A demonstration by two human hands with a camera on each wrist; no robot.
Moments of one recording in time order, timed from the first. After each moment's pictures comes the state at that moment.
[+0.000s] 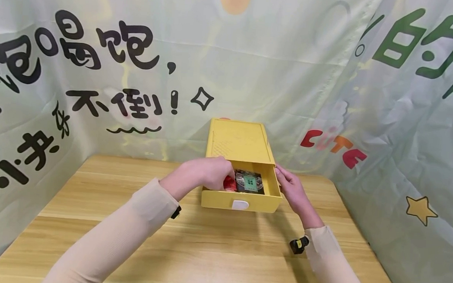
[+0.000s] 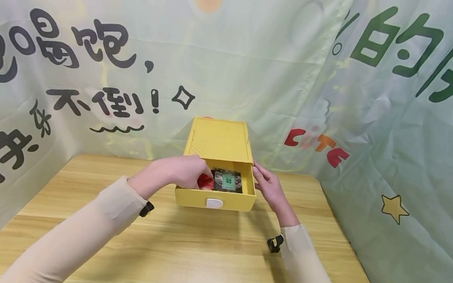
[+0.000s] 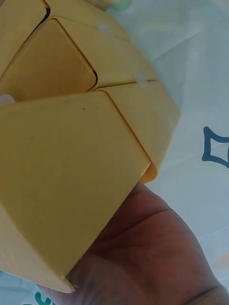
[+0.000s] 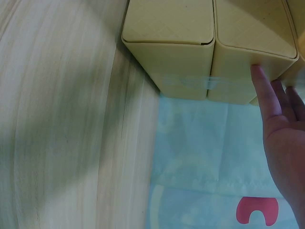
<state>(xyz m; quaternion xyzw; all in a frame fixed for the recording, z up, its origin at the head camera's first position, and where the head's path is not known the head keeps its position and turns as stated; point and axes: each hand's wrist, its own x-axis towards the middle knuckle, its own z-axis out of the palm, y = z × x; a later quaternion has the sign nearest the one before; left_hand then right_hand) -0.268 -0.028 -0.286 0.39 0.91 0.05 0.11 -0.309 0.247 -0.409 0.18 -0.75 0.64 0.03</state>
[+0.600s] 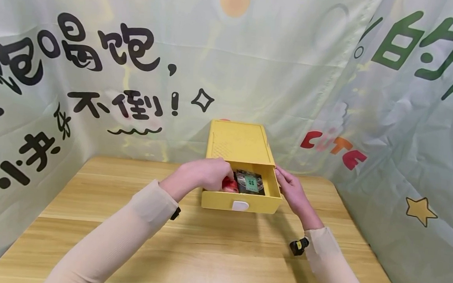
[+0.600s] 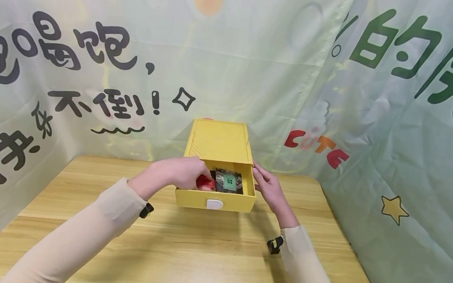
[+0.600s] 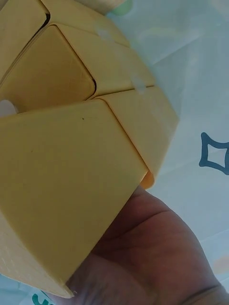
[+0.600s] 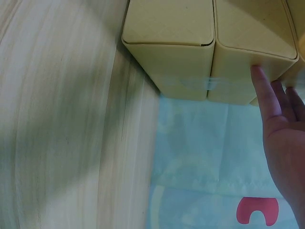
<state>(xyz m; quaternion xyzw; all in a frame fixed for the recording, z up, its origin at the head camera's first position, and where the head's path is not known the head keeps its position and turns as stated) -0.268 -0.032 -0.290 0.37 0.92 0.05 0.11 -0.306 0.247 -0.409 0.18 -0.75 0.63 0.03</state>
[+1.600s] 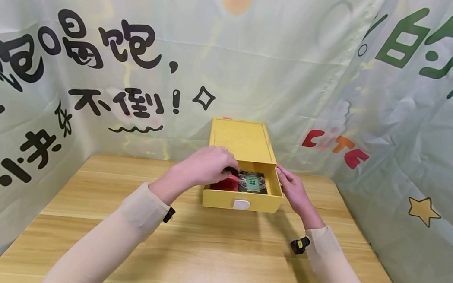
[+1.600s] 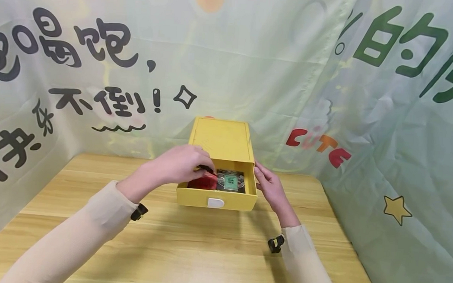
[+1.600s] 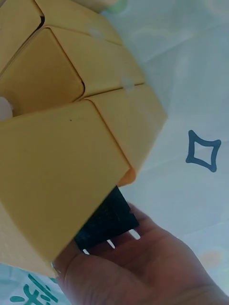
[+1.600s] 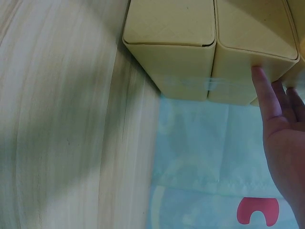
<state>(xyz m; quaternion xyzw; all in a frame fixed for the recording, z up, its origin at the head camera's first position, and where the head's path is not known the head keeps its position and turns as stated) -0.264 -0.045 -0.282 0.45 0.89 0.03 -0.12 -0.310 0.248 -0.411 0.18 -0.75 0.63 0.03</state>
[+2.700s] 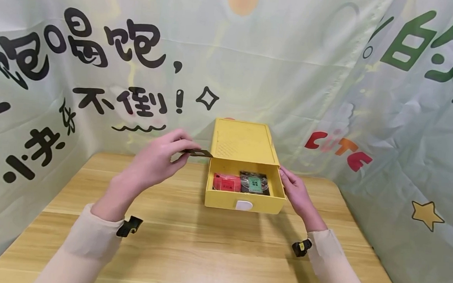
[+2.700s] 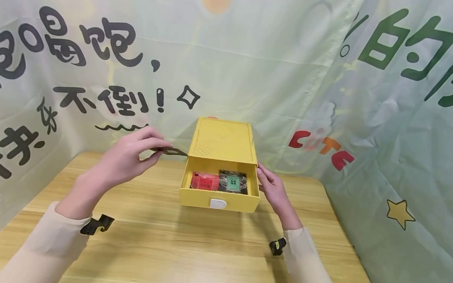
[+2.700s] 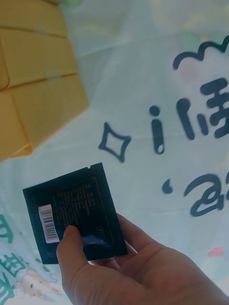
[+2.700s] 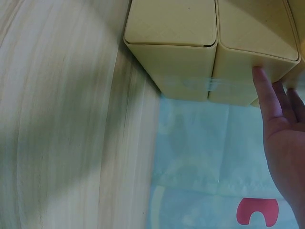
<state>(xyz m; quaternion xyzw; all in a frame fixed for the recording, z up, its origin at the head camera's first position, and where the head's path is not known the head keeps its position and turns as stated) -0.229 -0.142 -0.275 0.42 0.81 0.22 -0.34 -0.306 0.246 -0.409 0.16 -0.77 0.62 0.03</state>
